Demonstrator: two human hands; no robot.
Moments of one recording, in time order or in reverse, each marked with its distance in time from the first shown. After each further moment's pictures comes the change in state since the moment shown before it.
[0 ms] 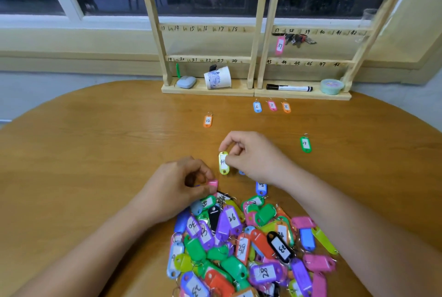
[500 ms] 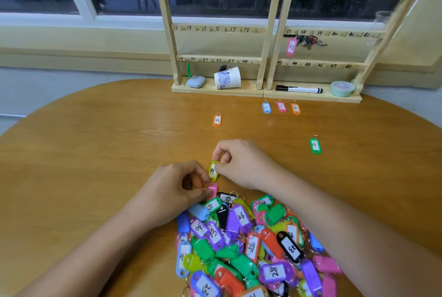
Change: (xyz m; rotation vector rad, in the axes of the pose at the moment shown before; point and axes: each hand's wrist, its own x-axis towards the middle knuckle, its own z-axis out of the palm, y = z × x) left_hand -0.019 0.000 -0.012 -0.044 -0.009 -0.167; right_hand 0.009 -0.018 0.035 -0.225 -0.042 -0.066
